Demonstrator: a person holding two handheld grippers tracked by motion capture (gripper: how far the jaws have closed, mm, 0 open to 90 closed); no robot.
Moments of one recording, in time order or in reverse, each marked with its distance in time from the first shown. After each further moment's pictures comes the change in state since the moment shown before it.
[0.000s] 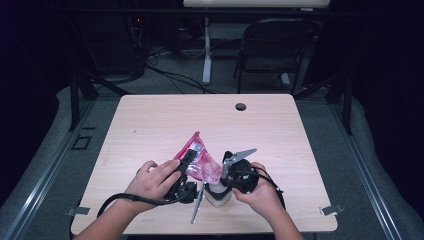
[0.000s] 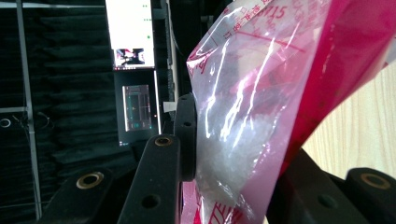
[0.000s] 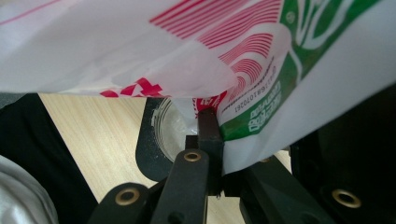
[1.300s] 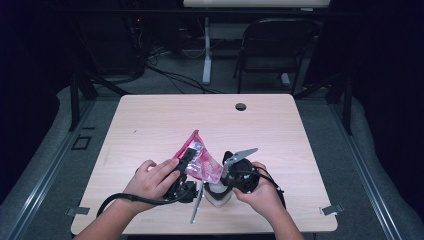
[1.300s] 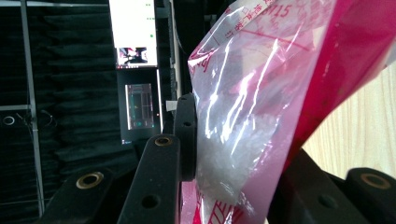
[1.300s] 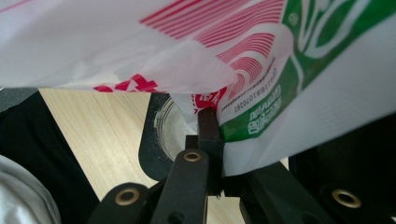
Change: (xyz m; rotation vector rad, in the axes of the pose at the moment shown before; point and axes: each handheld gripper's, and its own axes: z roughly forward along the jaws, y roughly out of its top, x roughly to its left) left arm 0.006 -0.001 -0.003 0.008 0.004 -0.010; right arm 0.000 0.001 -0.004 -0.006 0.005 0.004
